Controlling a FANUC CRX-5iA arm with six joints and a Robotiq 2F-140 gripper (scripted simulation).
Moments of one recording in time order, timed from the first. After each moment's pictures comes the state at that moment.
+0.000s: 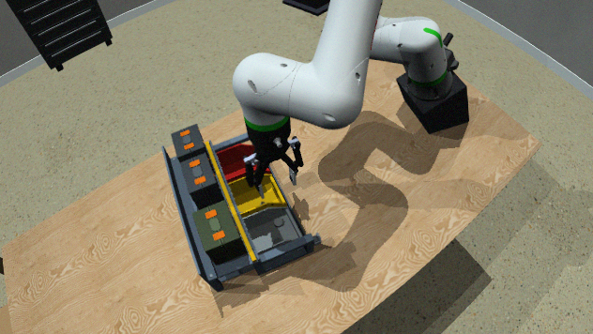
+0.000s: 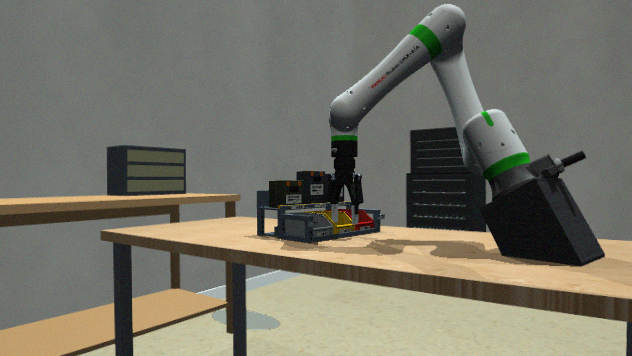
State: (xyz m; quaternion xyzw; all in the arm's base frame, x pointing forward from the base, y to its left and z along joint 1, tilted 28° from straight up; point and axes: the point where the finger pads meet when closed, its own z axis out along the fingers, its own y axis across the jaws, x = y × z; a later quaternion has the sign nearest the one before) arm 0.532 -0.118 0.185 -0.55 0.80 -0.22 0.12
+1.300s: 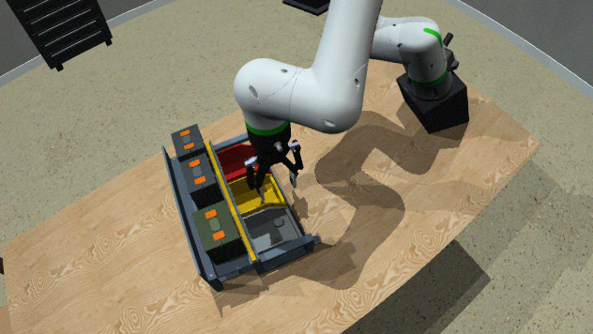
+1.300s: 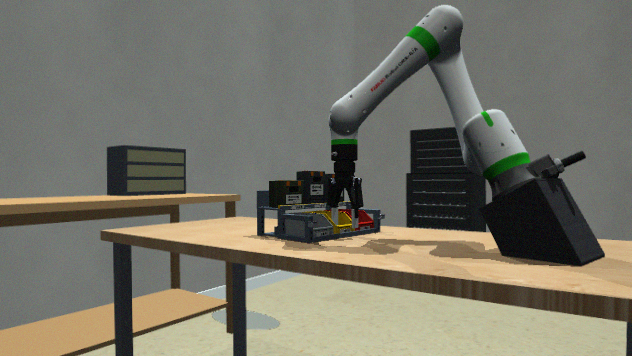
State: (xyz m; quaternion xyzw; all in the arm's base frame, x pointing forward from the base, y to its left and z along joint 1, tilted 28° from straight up) arm 0.538 -0.121 0.174 -0.55 0.80 -0.22 0.12
